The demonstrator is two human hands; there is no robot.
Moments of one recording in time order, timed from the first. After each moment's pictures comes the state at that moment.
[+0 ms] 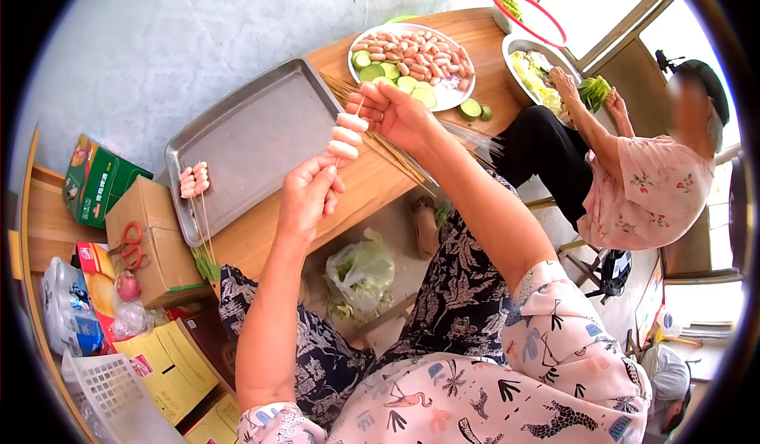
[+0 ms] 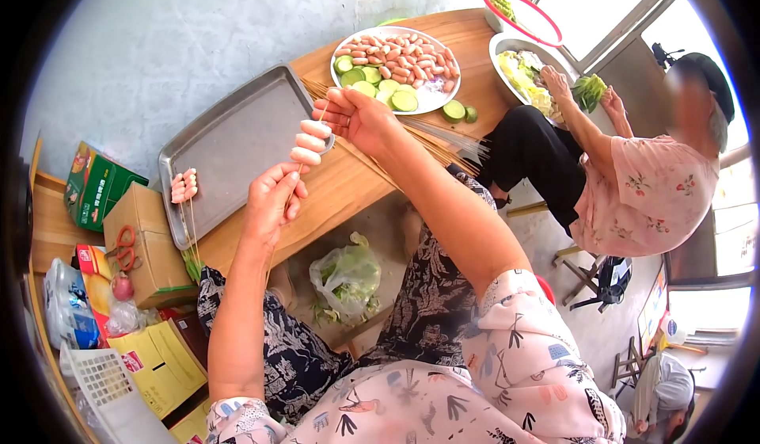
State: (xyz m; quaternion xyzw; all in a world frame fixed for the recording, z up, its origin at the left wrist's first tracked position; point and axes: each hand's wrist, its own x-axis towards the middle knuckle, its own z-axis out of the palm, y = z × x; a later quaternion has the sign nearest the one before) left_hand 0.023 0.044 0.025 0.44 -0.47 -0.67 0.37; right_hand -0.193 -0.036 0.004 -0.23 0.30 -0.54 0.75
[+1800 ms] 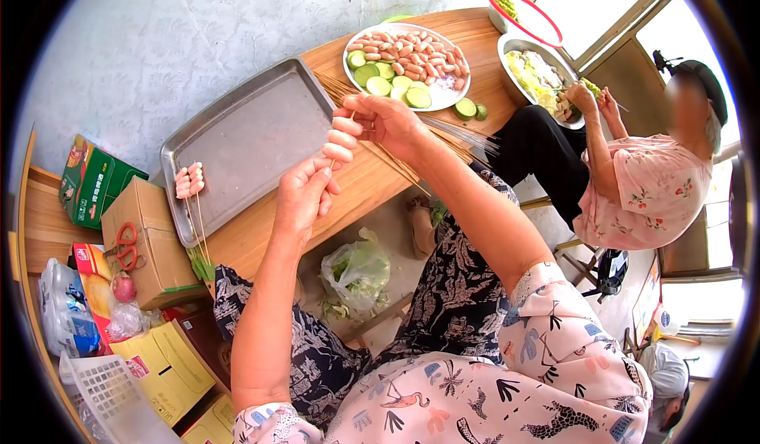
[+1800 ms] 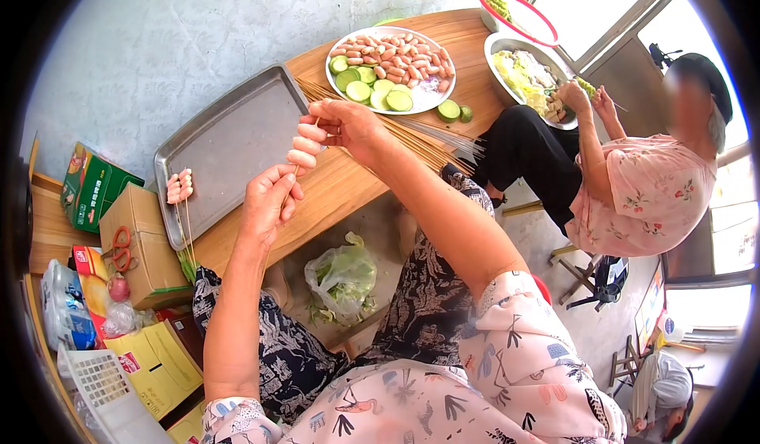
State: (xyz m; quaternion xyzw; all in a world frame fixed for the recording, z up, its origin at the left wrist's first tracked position) left_hand 0.020 0.042 0.016 0.45 -0.47 -0.66 0.36; right_hand -0.183 -0.021 0.013 -0.32 0.35 -0.49 0.73
